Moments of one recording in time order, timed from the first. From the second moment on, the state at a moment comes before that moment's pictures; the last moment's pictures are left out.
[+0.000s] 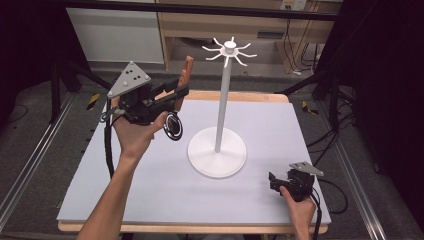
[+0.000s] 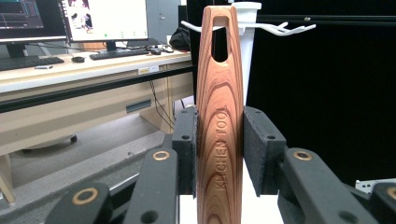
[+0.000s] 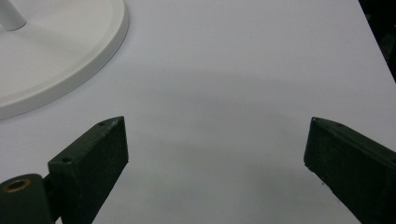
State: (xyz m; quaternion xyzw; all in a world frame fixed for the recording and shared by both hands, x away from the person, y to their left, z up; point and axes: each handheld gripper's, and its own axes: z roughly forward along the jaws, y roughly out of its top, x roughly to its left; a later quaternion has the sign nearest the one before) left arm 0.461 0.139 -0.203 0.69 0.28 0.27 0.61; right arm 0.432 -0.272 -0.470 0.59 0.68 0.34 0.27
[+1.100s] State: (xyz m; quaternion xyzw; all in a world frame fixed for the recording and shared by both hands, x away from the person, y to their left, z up) left arm 0.474 0.114 -0.196 0.70 0.28 0.26 0.60; right arm 0.432 -0.274 -0.470 0.59 0.68 0.35 0.27
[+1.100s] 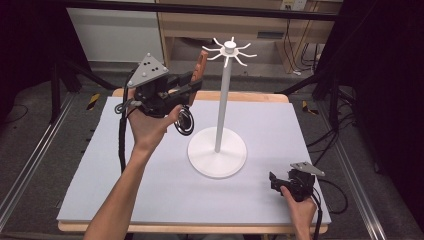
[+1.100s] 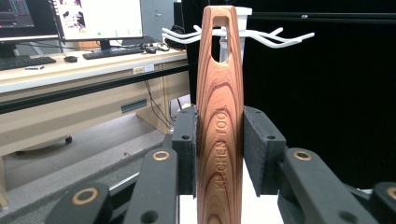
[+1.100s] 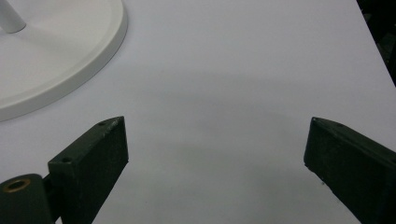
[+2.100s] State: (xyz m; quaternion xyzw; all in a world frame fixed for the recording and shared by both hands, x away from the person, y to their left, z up) left arm 0.487 0.097 -0.206 0.70 0.28 0.25 0.60; right arm 0.432 -0.274 -0.470 0.59 0.68 0.34 0.27
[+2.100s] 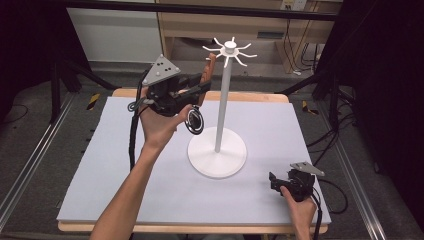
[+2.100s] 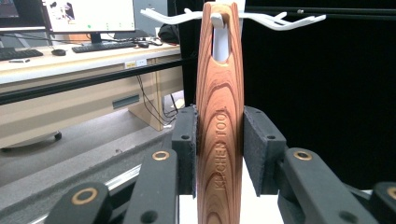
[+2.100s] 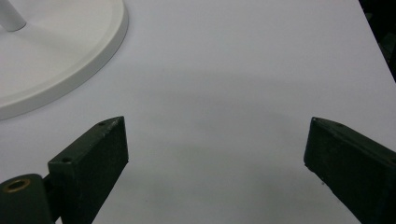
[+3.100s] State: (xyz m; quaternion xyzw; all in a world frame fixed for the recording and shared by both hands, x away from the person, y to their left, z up) left arm 0.488 0.101 -0.224 0.72 0.27 0.25 0.58; right arm 0.432 -0.273 -0.470 0.58 0.68 0.34 0.27
